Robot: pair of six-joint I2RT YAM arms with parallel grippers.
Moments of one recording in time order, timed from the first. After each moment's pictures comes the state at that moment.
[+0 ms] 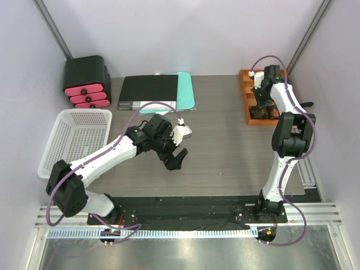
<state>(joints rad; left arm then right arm) -0.74 1.40 1.09 -0.66 0.38 0.18 -0.10 2.07 1.81 -0.79 -0.01 -0.41</state>
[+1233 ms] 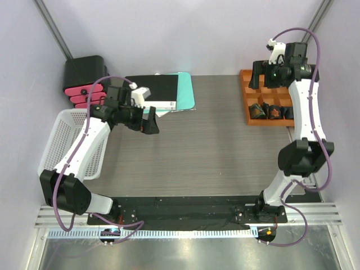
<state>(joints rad) -0.30 1.39 1.31 -0.82 0.49 0.02 -0.10 1.83 2.05 -0.99 -0.26 -0.16</state>
